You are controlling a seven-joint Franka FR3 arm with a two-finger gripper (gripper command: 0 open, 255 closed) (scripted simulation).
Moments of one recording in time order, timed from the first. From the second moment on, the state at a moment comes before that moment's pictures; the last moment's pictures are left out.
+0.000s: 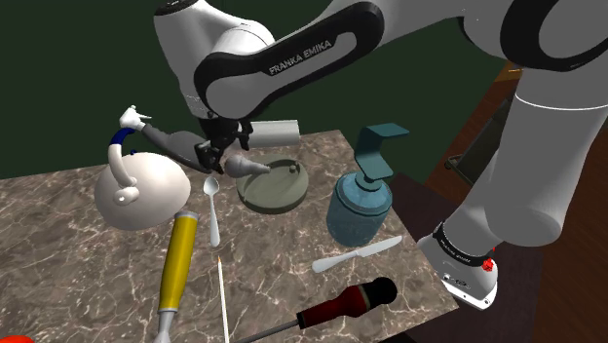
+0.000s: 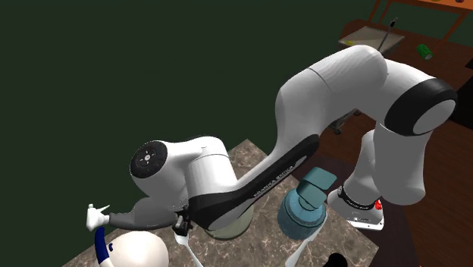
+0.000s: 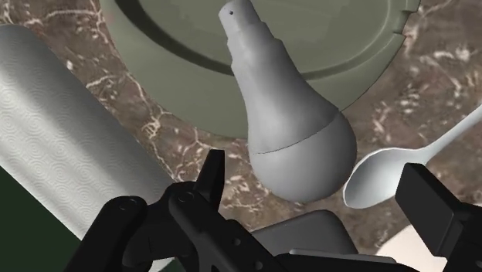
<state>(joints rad) 0.15 0.33 0.42 -1.75 -0.24 1.97 0.52</state>
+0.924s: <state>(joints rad) 0.15 0.35 0.41 -1.78 -0.25 2.02 0.52</state>
